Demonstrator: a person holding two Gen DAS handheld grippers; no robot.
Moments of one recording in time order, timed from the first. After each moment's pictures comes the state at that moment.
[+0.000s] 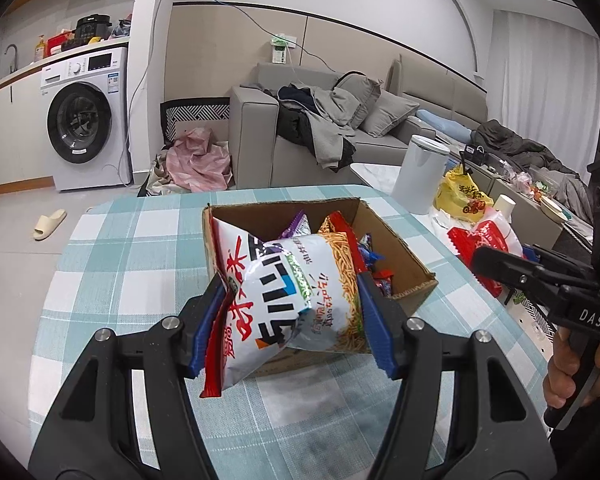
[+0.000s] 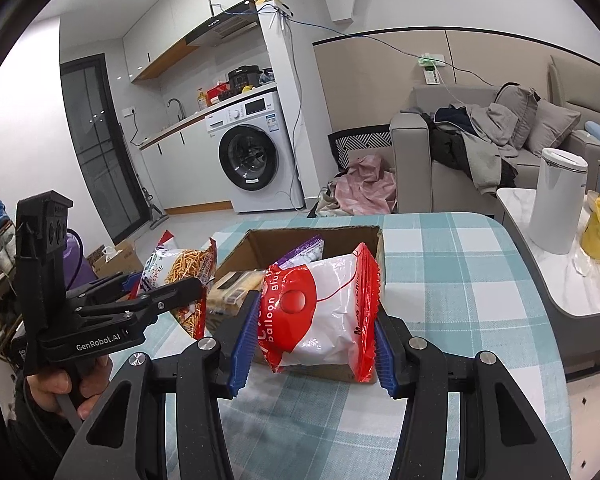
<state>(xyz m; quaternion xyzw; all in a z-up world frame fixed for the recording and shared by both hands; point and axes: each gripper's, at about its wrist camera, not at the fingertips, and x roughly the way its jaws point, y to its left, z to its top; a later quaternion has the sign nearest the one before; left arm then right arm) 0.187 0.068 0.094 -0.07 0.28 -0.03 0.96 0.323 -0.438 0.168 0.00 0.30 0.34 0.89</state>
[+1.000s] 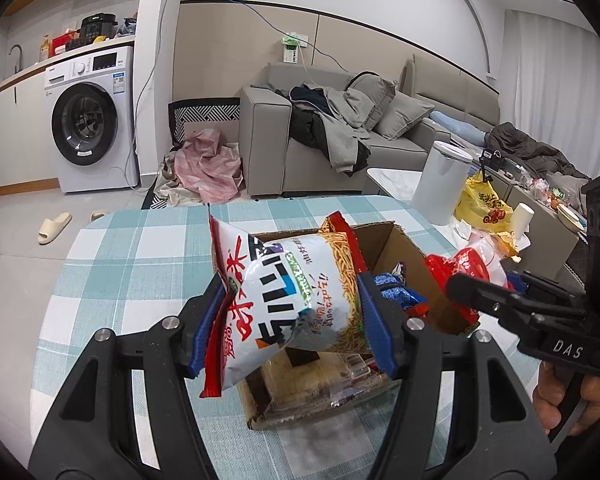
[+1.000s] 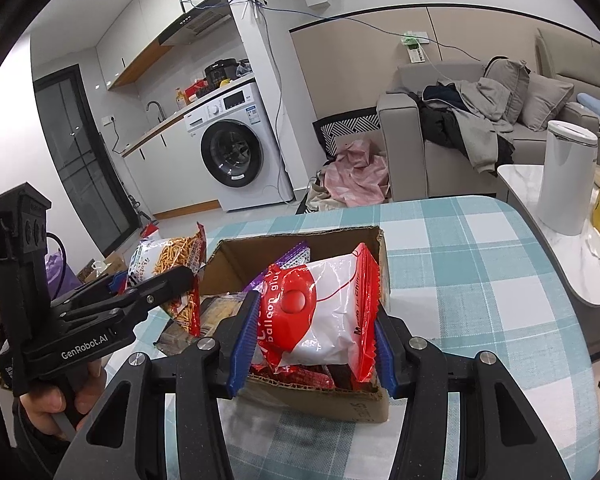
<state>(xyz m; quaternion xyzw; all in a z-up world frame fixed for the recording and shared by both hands) 0.257 0.091 0.085 -0.07 0.28 -0.02 0.96 0.384 -0.399 0.140 0.02 0.33 0.32 0.89</state>
